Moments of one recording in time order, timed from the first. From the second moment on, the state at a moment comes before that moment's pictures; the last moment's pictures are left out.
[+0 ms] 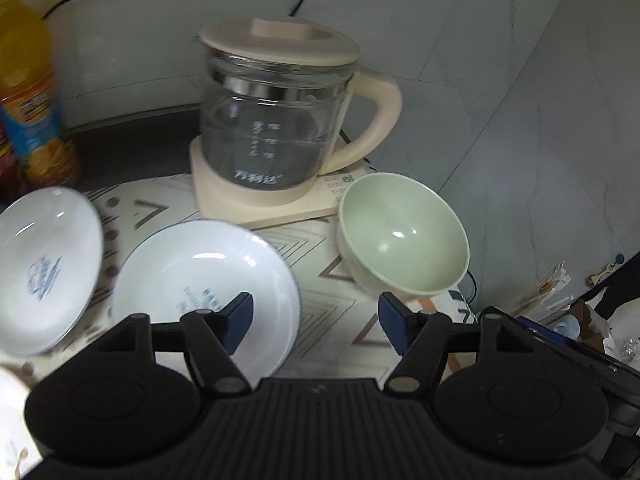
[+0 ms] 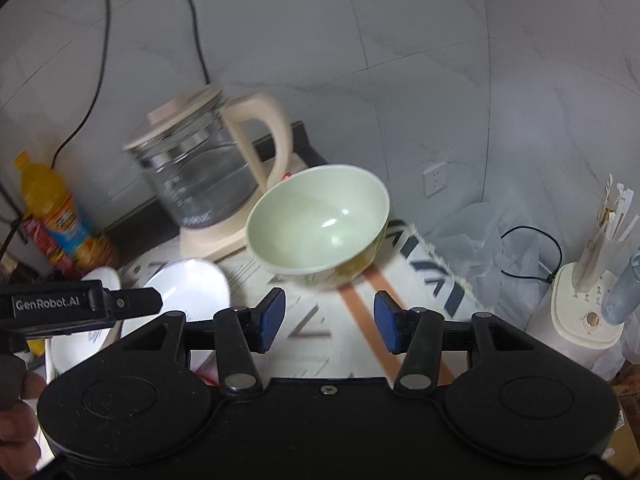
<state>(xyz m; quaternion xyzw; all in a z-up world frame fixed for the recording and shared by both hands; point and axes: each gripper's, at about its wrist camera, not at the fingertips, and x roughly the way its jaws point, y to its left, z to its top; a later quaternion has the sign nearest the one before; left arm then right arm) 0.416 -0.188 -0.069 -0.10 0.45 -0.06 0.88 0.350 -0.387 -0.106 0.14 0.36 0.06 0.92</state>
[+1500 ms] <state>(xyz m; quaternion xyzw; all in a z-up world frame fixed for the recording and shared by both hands) 0.483 -0.227 -0.111 -0.13 0.50 -0.09 0.85 0.428 -0.388 -0.137 0.16 0.43 0.02 0.89</state>
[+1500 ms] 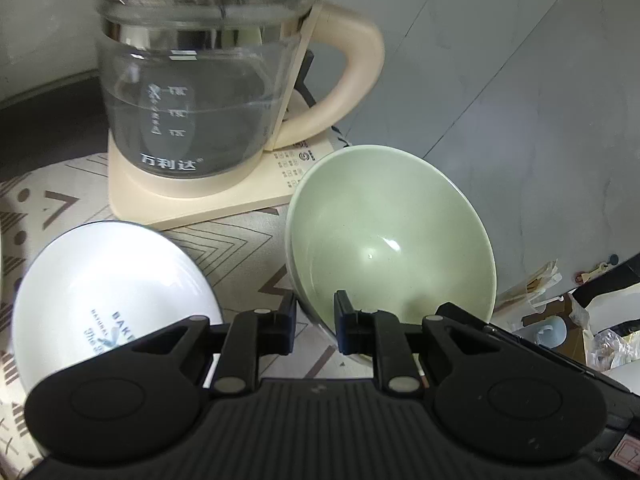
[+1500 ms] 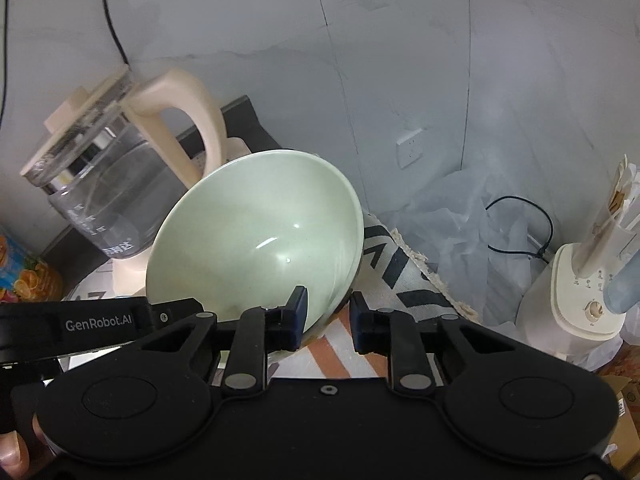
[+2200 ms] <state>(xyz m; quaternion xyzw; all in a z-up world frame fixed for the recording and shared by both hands) 0.377 -0.204 -0.060 -0.16 0.46 -0.03 0.87 0.350 -0.375 -0.092 0.13 0.39 0.09 0.91</state>
